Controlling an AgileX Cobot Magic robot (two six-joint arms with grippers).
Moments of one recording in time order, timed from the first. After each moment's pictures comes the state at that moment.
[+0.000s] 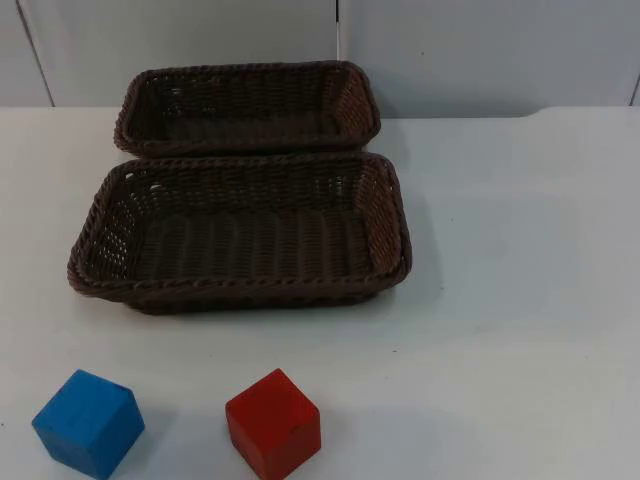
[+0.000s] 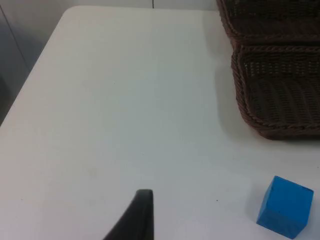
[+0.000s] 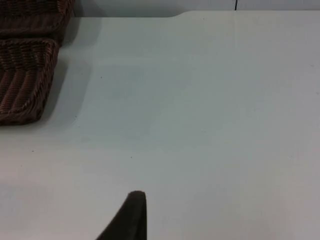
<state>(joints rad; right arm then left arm) 0.06 0.00 -0.52 0.03 1.08 -0.01 0.05 0.00 -0.50 0.01 1.08 -0.05</state>
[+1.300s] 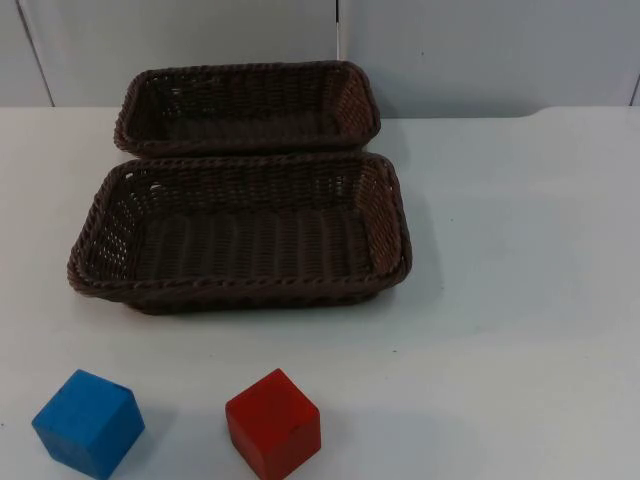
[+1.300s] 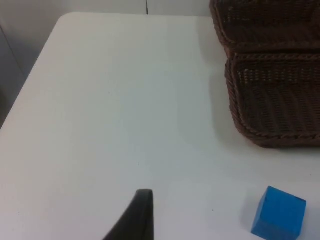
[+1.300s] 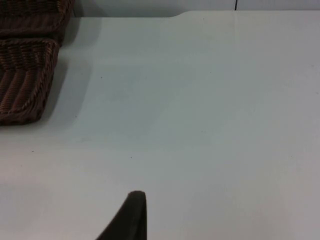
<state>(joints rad) 0.06 0.00 -0.52 0.03 1.08 -0.01 0.05 0.10 -0.55 -0.01 1.04 -0.03</state>
